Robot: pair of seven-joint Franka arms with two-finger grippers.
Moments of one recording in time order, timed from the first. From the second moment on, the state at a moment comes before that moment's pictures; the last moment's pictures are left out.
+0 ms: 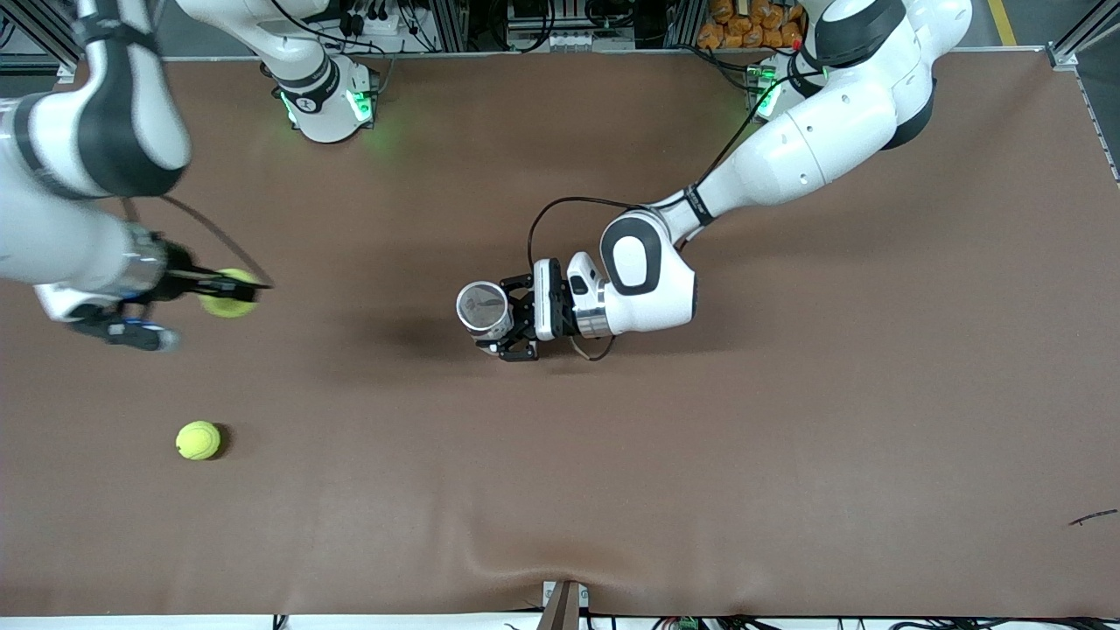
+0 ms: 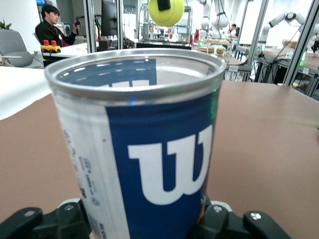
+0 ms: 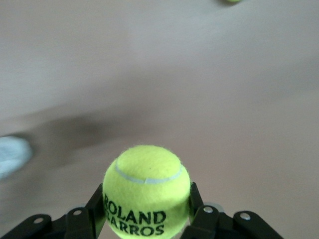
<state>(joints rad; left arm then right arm) -0.13 1.10 -0.91 -1.45 -1.20 2.78 2.19 0.15 0.16 -0.03 -1.72 0.13 1.69 0.38</state>
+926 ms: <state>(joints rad) -0.18 1.10 -0.84 -1.48 -1.24 2.79 2.24 0.44 0.28 -0.03 -1.54 0.32 1.74 1.02</state>
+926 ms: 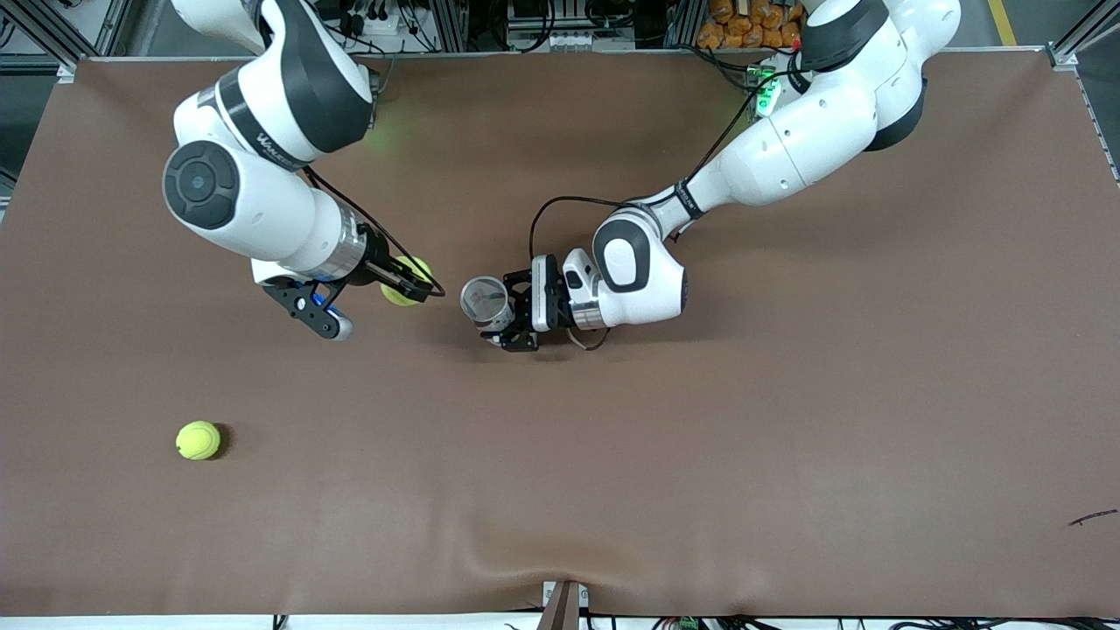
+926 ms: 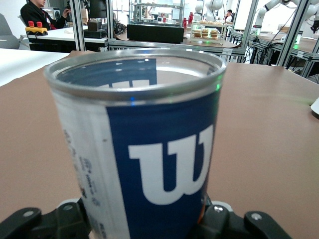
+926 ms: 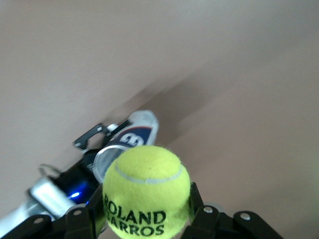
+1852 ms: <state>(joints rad) -0.18 1.10 -0.84 -1.48 -1.24 2.79 2.25 0.55 0.42 -0.03 -1.54 0.37 1.85 1.25</state>
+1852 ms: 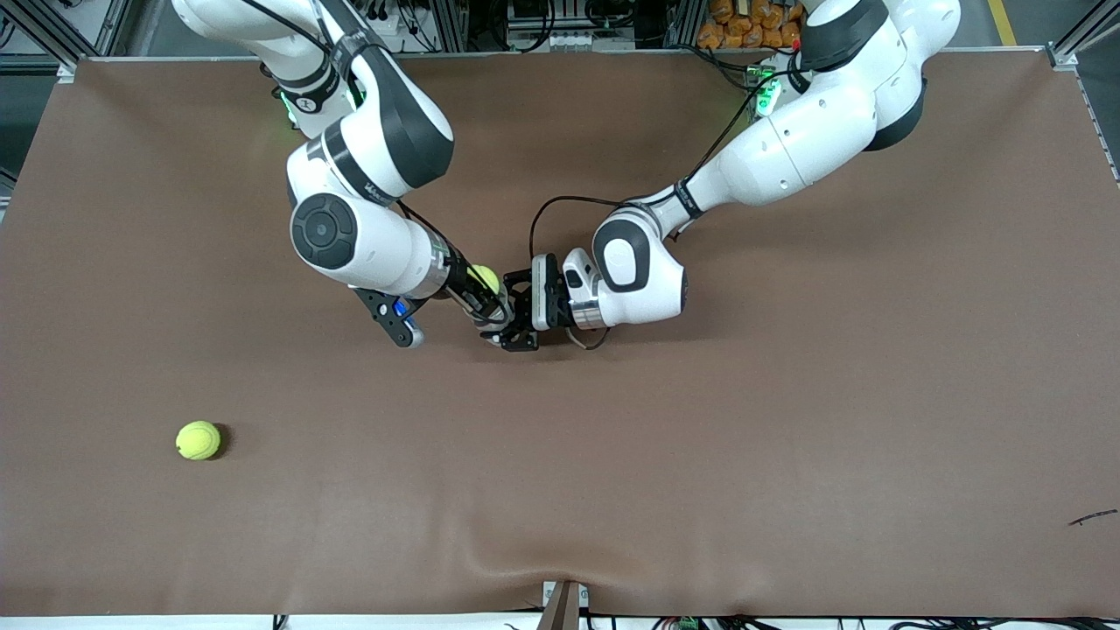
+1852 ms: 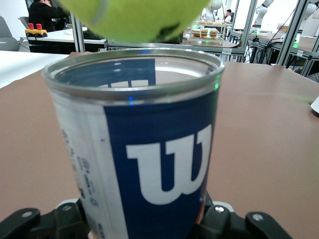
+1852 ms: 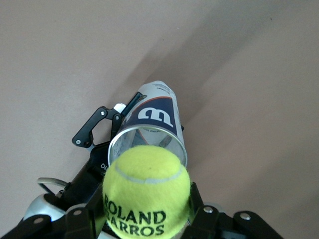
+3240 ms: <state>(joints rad) -0.18 1.10 -0.84 -1.48 -1.24 2.79 2.25 0.20 0.45 -0.07 -1.48 0.13 1.83 0.77</state>
